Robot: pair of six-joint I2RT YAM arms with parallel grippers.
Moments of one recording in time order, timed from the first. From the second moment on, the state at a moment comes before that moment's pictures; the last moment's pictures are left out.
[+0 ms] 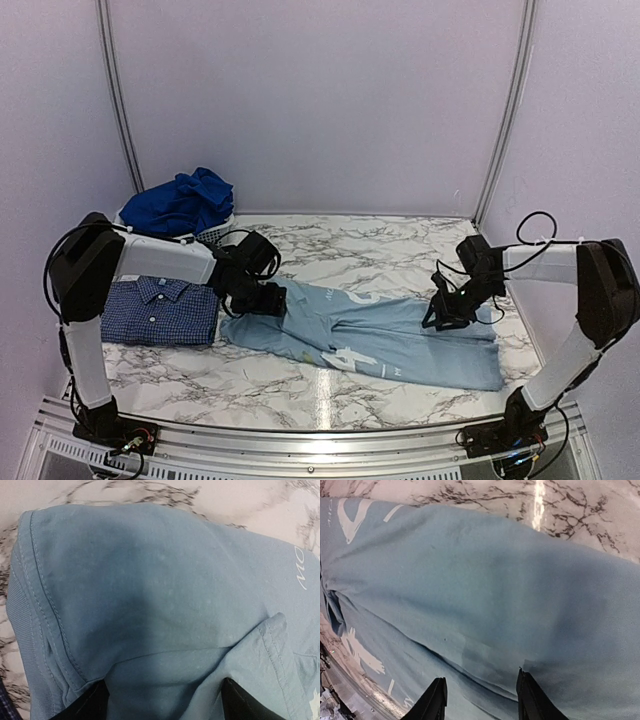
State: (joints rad) left arm -0.74 1.94 1.23 -0.39 -0.04 -0.54; right arm 0.19 1.58 0.88 -0.65 -0.41 0.19
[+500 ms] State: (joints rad) left arm -0.66 1.96 1.51 -0.51 -0.07 -0.36; right arm -0.22 1.38 0.89 -0.71 -0.31 0.29
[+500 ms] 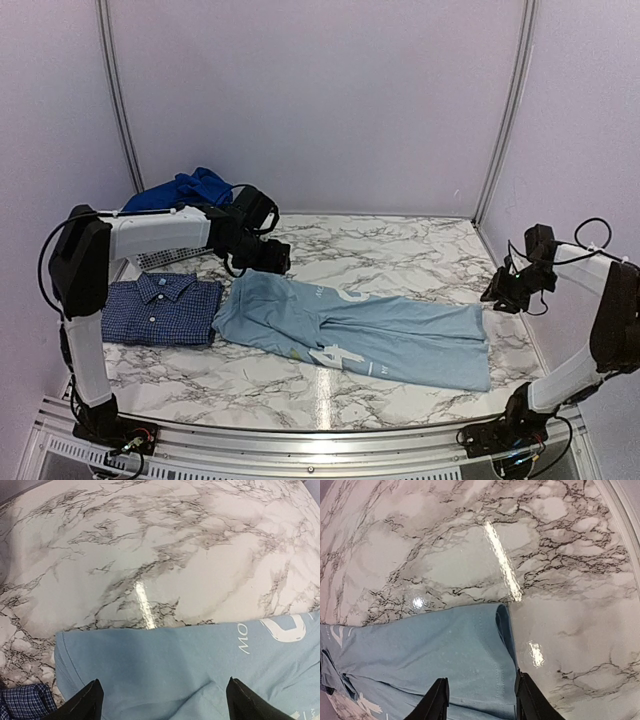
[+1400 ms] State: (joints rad) left arm -0.56 2.13 1.53 -0.53 -0.09 -0.37; right arm -0.22 1.58 0.87 -0.54 -0.31 0.28
